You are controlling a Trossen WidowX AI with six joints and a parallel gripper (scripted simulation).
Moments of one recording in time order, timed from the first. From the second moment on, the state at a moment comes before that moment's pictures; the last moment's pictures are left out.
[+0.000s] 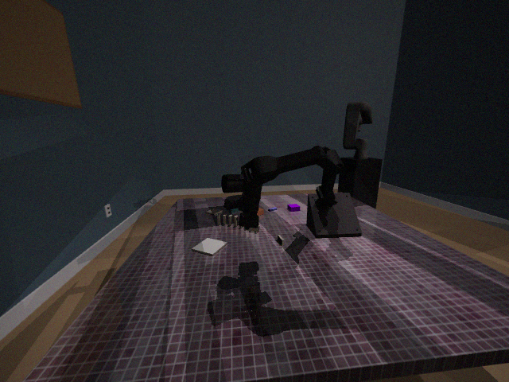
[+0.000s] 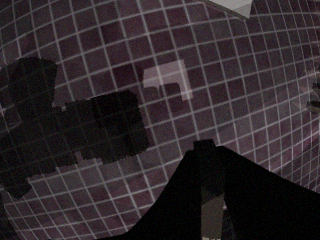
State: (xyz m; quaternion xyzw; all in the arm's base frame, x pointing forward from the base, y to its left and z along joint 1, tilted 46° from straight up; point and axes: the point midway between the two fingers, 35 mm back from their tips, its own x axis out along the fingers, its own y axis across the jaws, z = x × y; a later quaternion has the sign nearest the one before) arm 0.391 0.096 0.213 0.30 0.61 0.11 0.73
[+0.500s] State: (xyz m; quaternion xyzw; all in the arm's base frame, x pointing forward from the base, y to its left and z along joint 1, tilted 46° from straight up) arm 0.409 0.108 0.192 0.24 0.52 0.04 0.82
